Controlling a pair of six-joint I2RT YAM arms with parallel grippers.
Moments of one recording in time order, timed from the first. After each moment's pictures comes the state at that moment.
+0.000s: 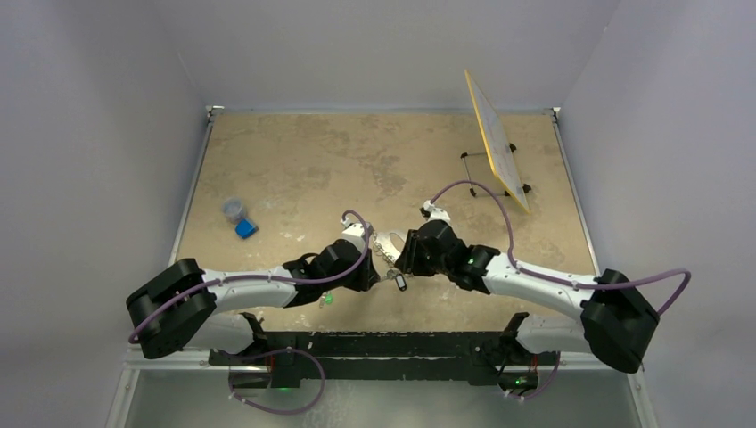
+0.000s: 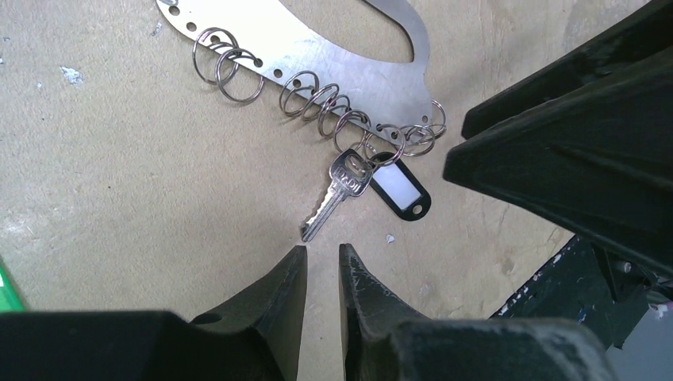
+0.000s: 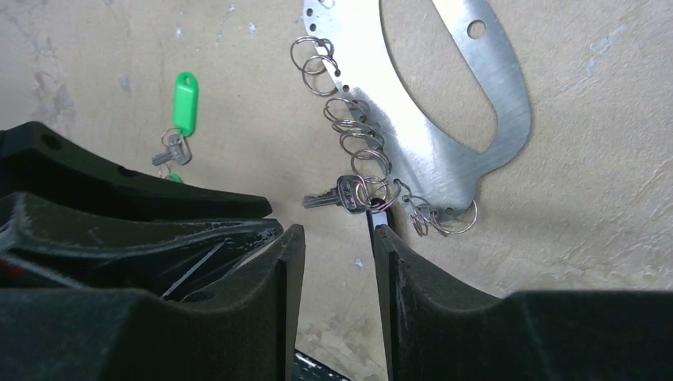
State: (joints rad) left arm -0.98 1.32 0.47 0.19 -0.08 -0.68; right arm 0.88 1.20 0.62 -0.19 0.11 0.86
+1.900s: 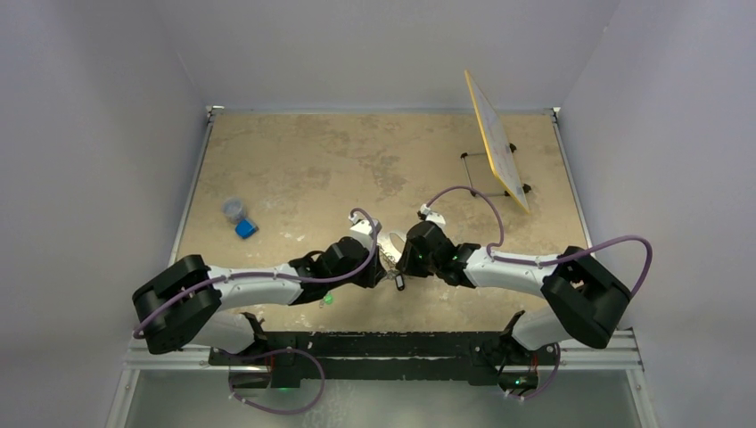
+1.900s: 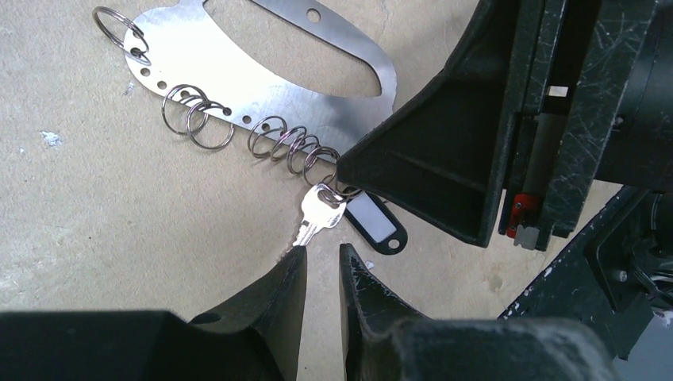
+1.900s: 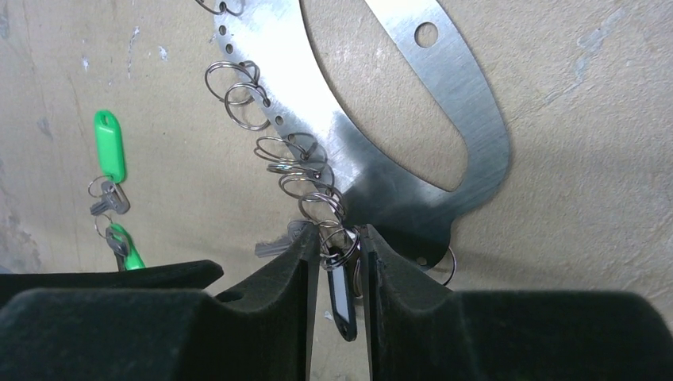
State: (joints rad) left arm -1.00 1.35 0.51 0.23 -0.11 -0.62; right arm 0.86 1.42 0.61 -0.07 0.13 0.94
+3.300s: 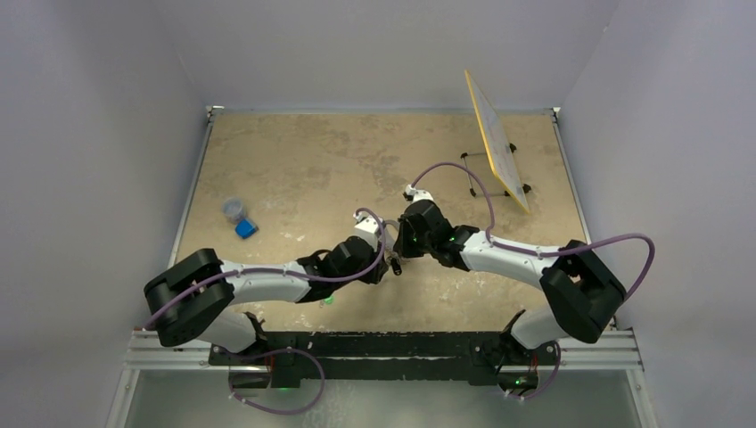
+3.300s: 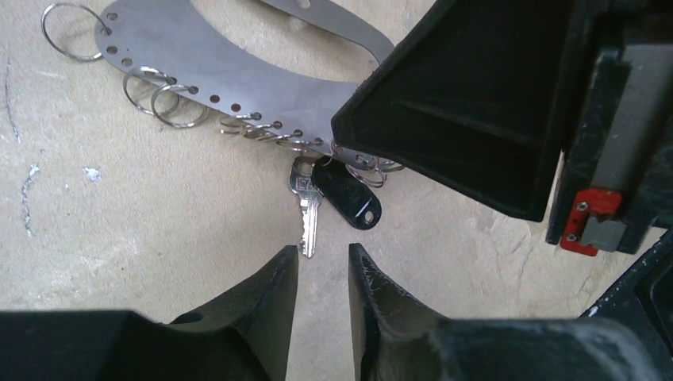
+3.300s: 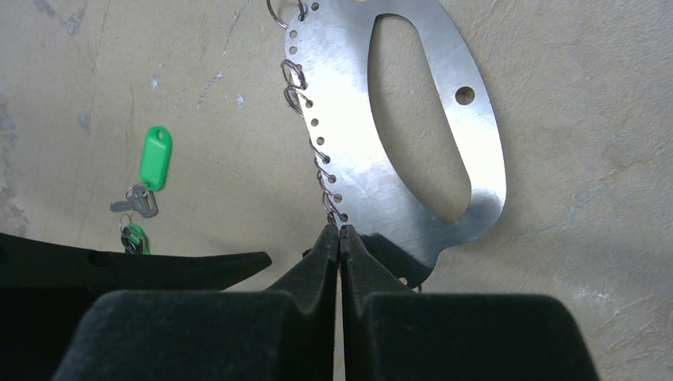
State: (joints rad) left arm -1.02 1.43 0.55 0.26 -0.20 -0.56; right arm 0.80 1.46 0.76 -0.11 0.06 0.65
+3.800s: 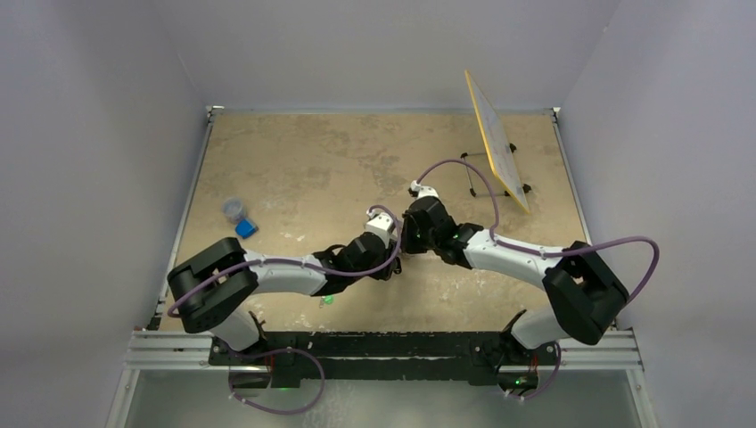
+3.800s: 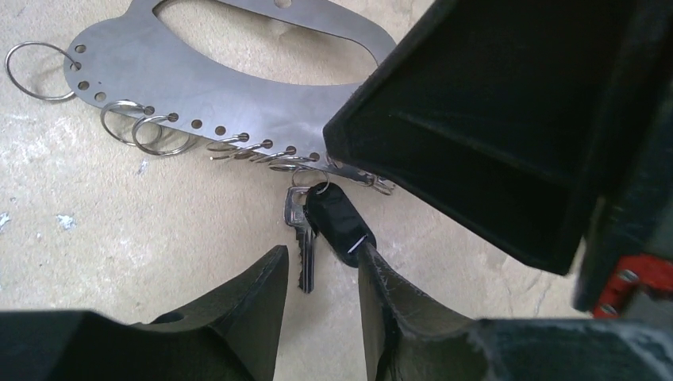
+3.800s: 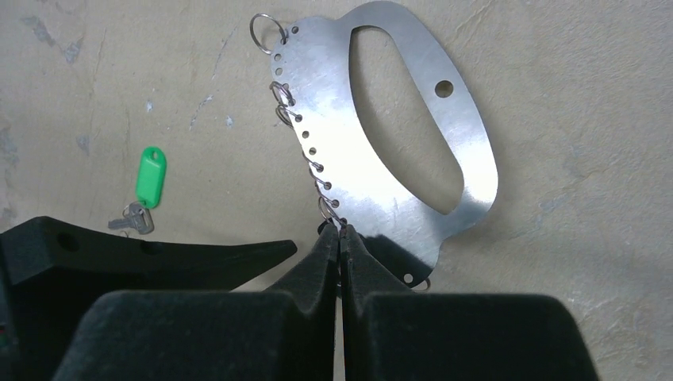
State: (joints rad) left arm -1.02 1.55 0.64 0.26 -0.24 -0.54; right arm 0.77 1.45 0.76 -0.11 0.07 0.65
